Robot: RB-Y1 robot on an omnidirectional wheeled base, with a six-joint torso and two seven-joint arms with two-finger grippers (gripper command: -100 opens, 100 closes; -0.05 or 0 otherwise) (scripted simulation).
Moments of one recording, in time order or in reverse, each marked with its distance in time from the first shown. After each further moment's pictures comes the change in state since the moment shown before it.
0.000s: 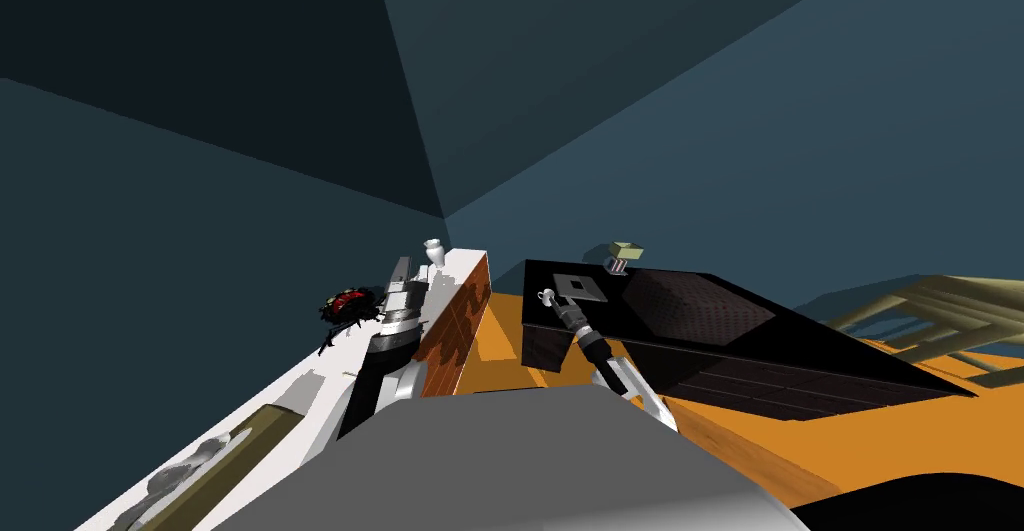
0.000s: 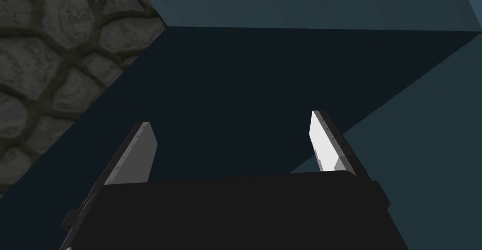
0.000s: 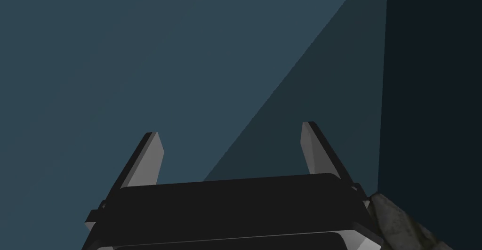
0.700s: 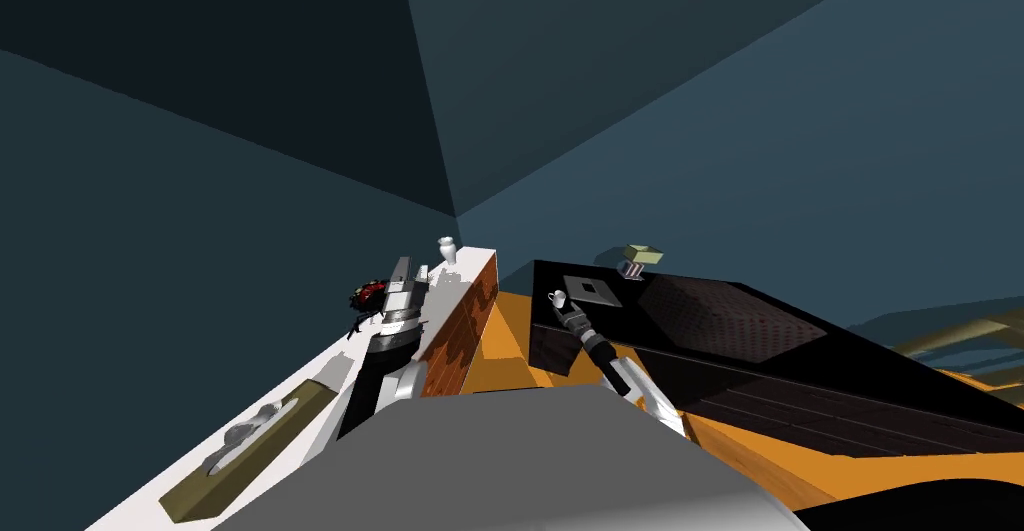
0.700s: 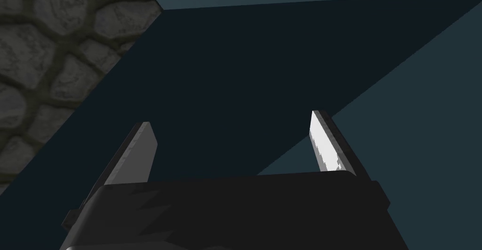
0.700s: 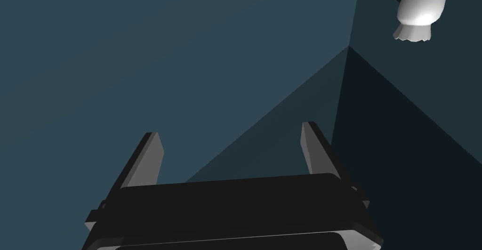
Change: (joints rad) left arm 0.000 0.000 0.000 0.000 0.000 0.000 0.000; right arm -0.050 -0.057 -0.026 0.166 0.122 -0.007 0.141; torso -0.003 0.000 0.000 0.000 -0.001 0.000
